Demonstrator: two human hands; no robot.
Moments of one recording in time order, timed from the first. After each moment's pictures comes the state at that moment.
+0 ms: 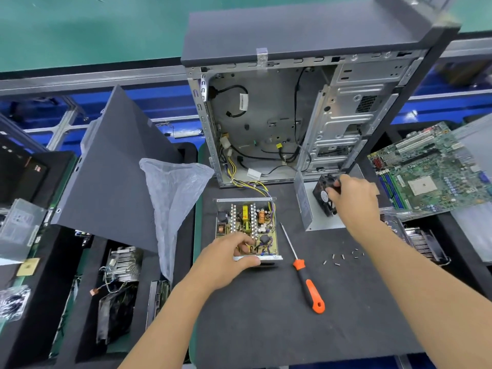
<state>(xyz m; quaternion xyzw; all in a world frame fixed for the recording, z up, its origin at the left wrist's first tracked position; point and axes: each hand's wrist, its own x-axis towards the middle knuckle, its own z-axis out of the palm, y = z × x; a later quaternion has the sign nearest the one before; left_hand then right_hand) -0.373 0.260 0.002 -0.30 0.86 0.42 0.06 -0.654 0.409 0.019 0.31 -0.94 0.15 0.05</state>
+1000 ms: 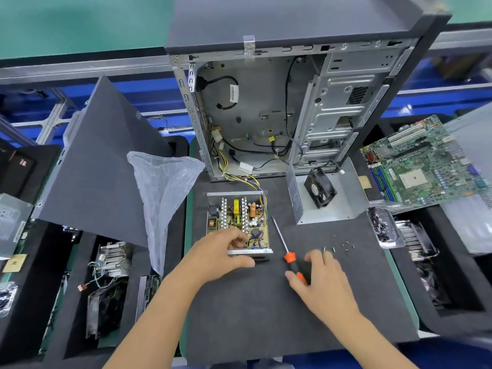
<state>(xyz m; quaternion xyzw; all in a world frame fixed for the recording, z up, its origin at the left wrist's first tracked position) -0.381 0.262 0.010 -0.28 0.87 0.40 0.11 -0.503 0.493 -0.032 0.31 -0.93 0.13 -0.15</state>
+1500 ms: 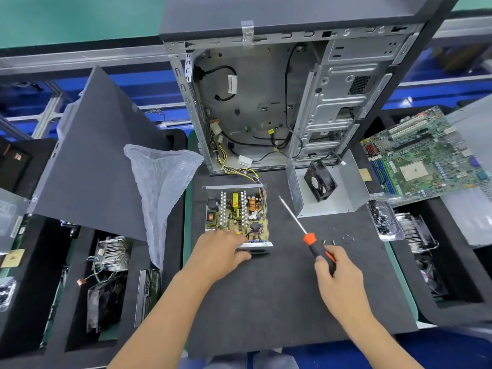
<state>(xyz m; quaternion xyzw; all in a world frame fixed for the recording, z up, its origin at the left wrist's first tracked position) -0.386 0.274 -0.006 -0.21 0.96 0.15 0.11 -0.507 0.511 -0.023 0.14 -0.88 0.41 -0.21</state>
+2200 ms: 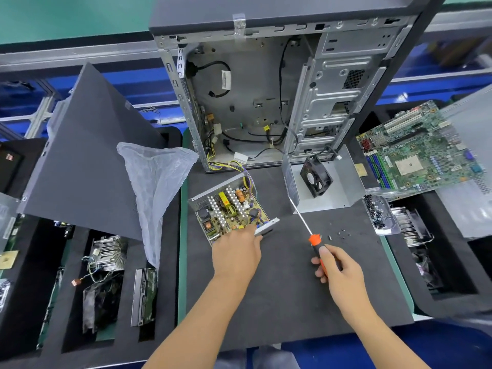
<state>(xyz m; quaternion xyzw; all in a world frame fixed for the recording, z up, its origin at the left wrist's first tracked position) -0.414 0.330 -0.014 -0.37 0.92 0.11 0.03 -0.515 0.523 -0.040 0.04 -0.79 0.55 -0.27</state>
